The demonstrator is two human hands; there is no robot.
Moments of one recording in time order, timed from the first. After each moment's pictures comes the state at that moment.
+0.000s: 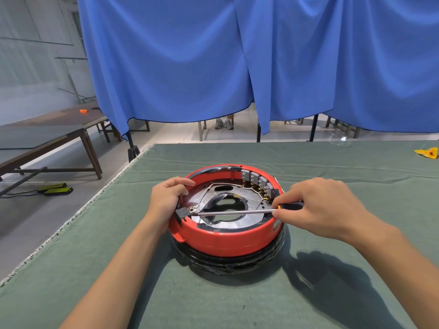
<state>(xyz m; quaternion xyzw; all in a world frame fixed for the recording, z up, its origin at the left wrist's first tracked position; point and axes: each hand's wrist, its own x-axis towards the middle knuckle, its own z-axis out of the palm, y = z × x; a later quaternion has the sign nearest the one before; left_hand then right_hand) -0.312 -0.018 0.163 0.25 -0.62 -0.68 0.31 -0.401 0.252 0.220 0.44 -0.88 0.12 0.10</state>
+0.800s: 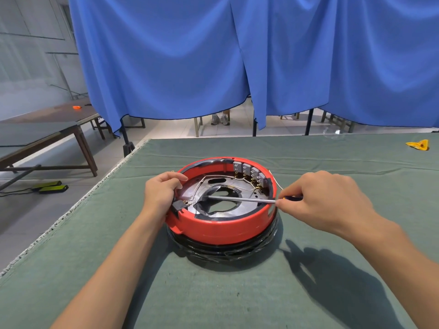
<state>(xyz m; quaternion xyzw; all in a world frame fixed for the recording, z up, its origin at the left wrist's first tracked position) -0.311 -0.013 0.164 0.29 -0.63 -0.63 0.35 -0.393 0.262 0.218 0.38 -0.91 0.10 0.12</state>
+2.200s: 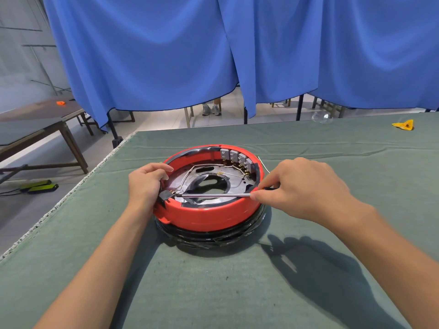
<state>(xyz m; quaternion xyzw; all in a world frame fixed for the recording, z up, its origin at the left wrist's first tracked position) -0.311 -0.013 0.161 0.32 -0.64 -0.60 0.36 -0.381 0.256 0.216 0.39 -0.90 0.14 0.12</state>
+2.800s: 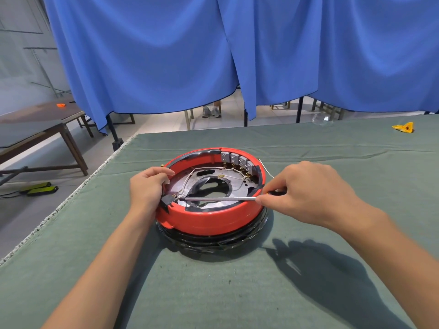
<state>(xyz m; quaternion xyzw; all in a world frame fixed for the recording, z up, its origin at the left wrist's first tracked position) -0.308 -0.009 0.161 0.33 -0.65 -0.58 0.37 -0.384 0.264 0.214 0.43 -0.88 0.15 0.13</state>
